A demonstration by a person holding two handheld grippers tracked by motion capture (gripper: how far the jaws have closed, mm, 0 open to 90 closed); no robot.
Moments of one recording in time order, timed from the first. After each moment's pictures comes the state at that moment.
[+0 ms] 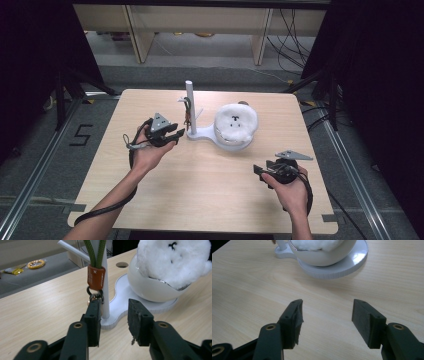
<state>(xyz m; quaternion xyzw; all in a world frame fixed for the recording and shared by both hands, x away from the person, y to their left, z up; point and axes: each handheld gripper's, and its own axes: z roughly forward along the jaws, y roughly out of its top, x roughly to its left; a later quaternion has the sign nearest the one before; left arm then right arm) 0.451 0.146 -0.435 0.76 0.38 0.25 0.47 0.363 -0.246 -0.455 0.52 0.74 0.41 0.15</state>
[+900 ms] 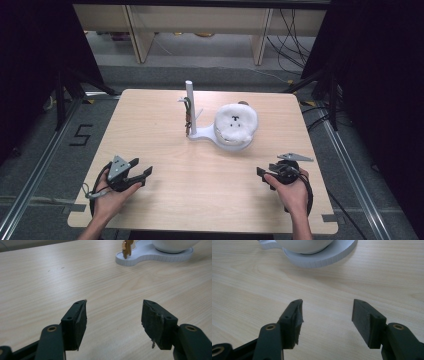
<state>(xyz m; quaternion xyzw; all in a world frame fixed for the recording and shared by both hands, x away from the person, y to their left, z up) 0.352 0.244 -0.518 0.72 0.44 0.26 0.48 0.370 -0.257 -0.476 0.55 0.73 0.38 0.14</state>
